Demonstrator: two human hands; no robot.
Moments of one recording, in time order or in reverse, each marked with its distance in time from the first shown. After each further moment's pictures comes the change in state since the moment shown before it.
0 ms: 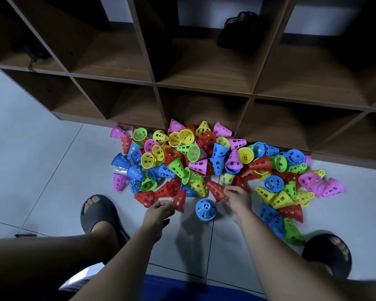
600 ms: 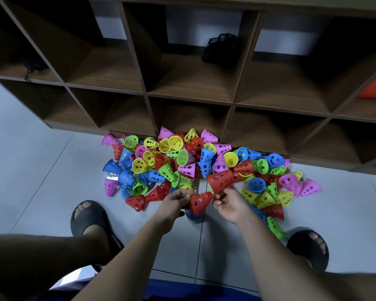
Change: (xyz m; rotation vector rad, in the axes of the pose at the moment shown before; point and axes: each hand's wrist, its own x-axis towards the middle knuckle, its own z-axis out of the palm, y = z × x) left_hand -0.053 0.035 0.071 0.223 -0.334 0.199; right_hand -0.053 -0.045 -0.032 0.637 -0.335 0.283
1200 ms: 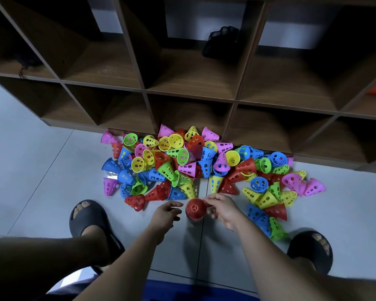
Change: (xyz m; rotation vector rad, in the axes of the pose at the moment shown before) left_hand 0.010 -0.044 -0.024 0.188 0.174 -0.093; right_hand 0.026 0.030 -0.019 -0.763 -0.027 -0.094
